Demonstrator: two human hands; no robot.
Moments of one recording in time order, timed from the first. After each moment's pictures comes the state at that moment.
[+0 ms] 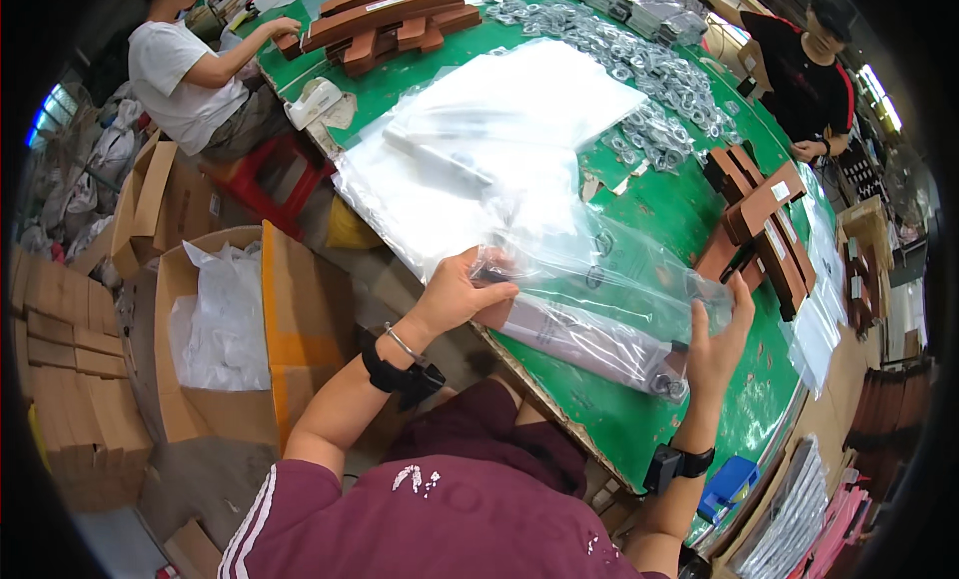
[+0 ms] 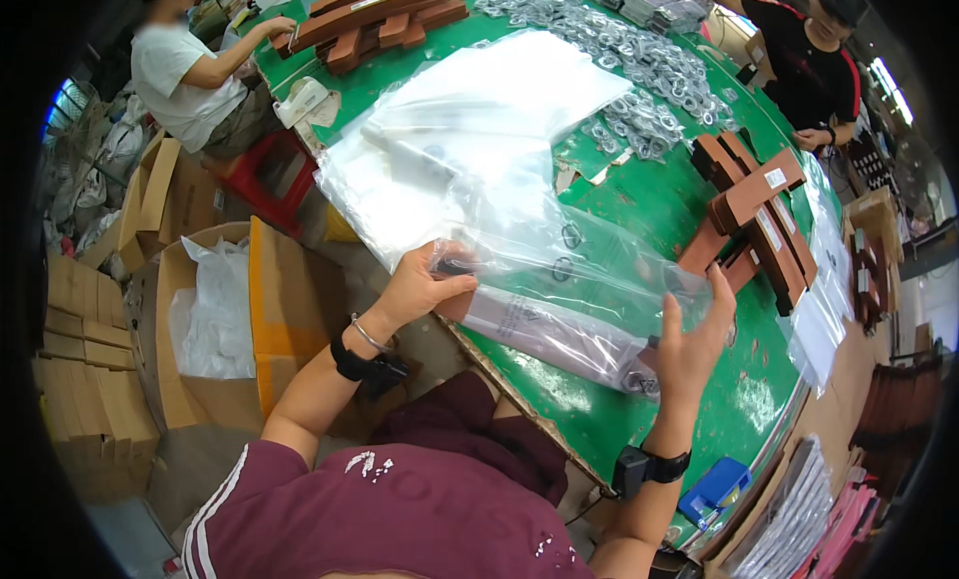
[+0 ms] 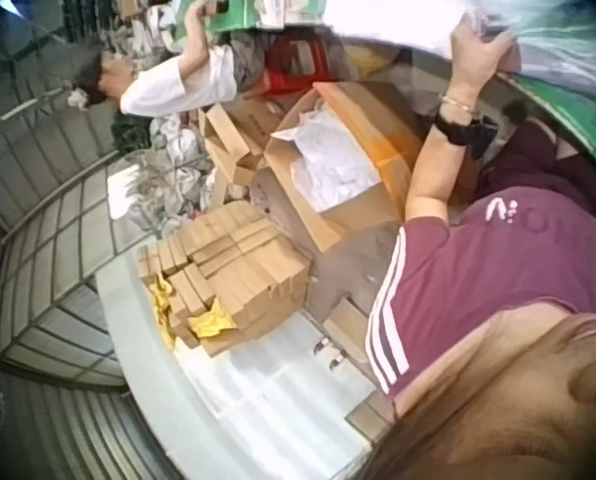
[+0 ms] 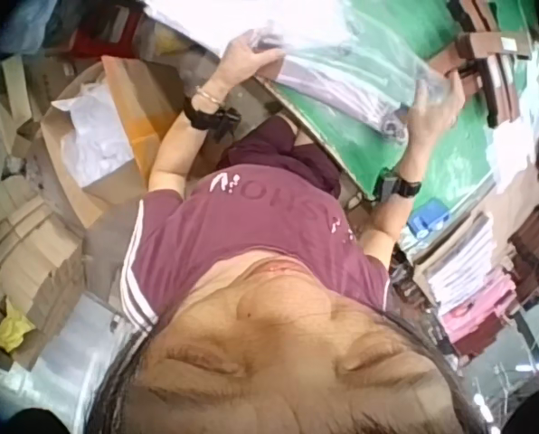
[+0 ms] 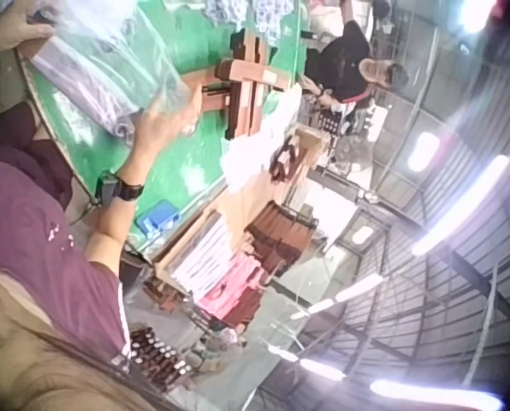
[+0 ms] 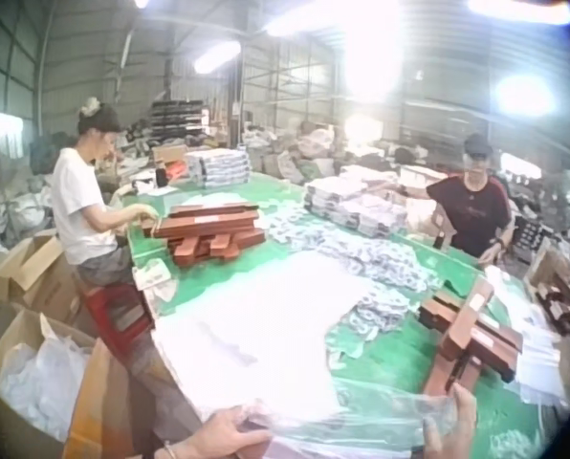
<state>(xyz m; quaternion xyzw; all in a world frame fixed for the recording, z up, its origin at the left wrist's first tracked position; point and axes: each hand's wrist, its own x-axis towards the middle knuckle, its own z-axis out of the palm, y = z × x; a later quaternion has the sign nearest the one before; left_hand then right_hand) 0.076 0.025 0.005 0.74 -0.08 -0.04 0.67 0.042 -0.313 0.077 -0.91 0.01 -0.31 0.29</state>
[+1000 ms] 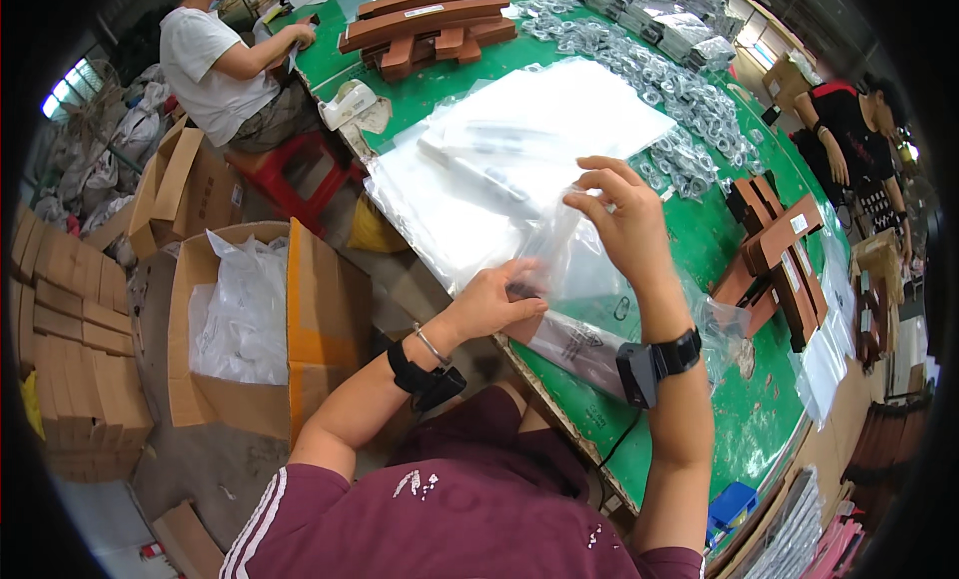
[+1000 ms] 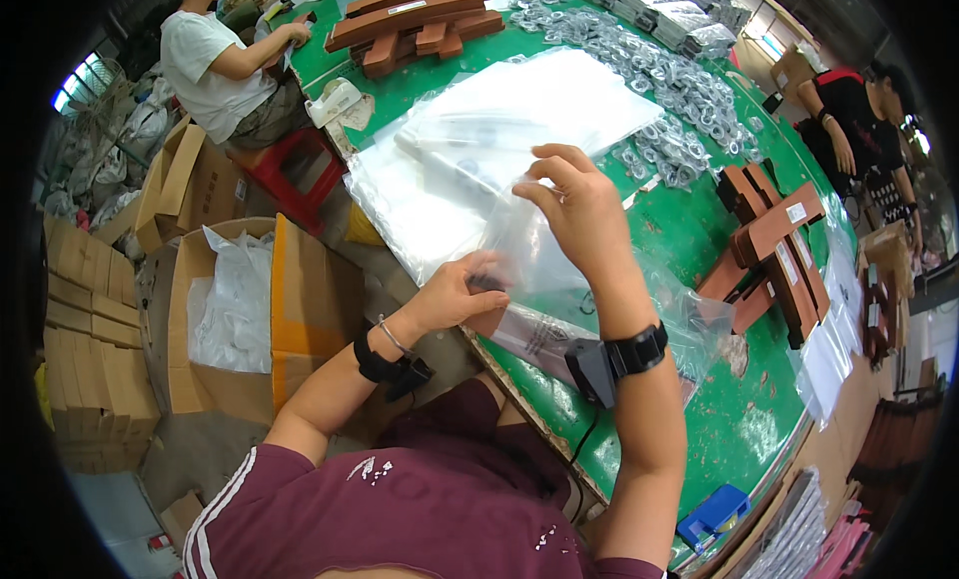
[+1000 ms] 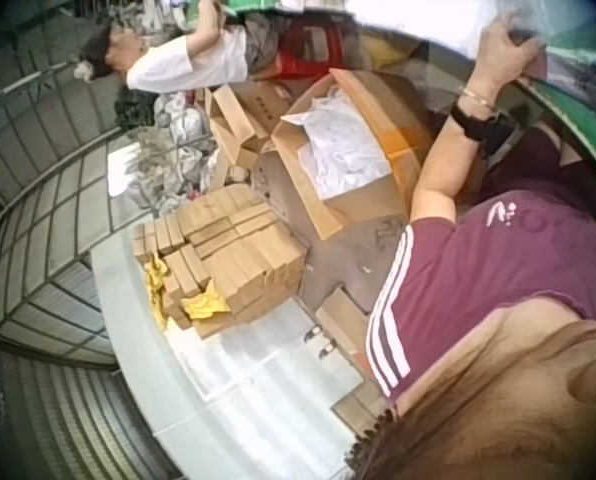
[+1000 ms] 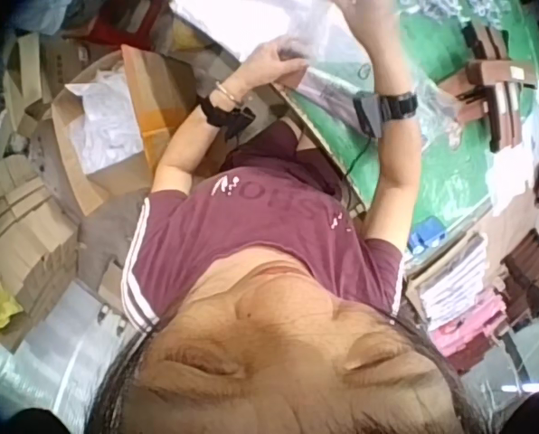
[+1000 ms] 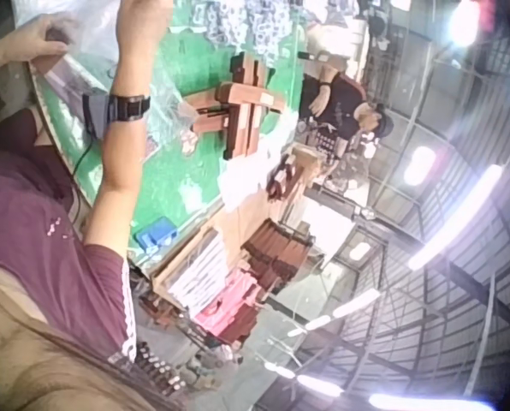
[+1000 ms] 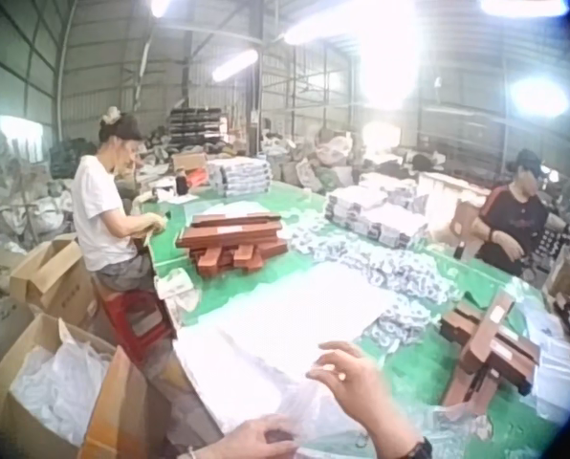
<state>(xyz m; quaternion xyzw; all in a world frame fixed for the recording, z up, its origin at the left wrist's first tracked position) 0.085 0.028 0.006 0.76 -0.14 -0.09 0.63 0.171 -0.159 0.117 -0.81 -0.28 -0.16 0.49</state>
